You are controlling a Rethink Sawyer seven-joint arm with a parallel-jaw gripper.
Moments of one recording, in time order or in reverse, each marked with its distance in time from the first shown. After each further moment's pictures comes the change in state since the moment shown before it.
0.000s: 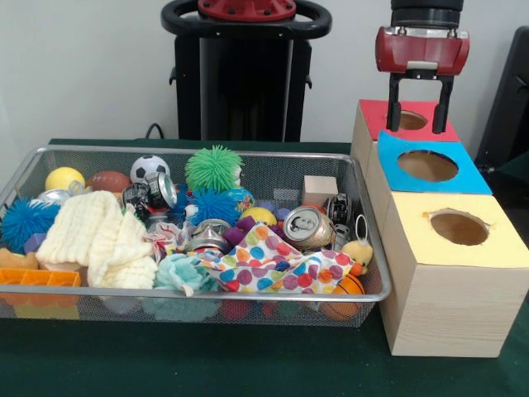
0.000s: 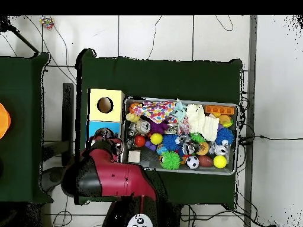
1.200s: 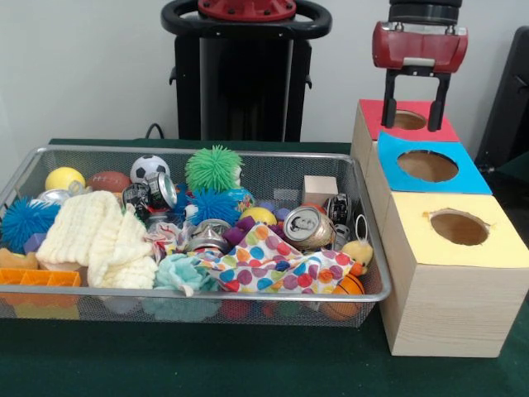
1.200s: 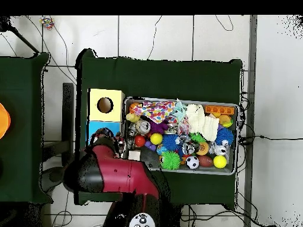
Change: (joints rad) arm -0.004 0.005 -0.027 -0.047 0.008 0.082 0.000
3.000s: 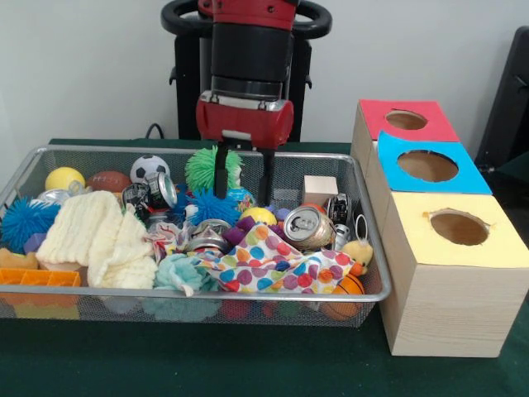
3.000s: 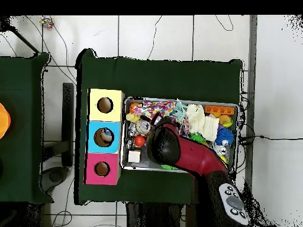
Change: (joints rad) arm -0.456 0.153 0.162 -0.070 -0.076 -0.104 0.000
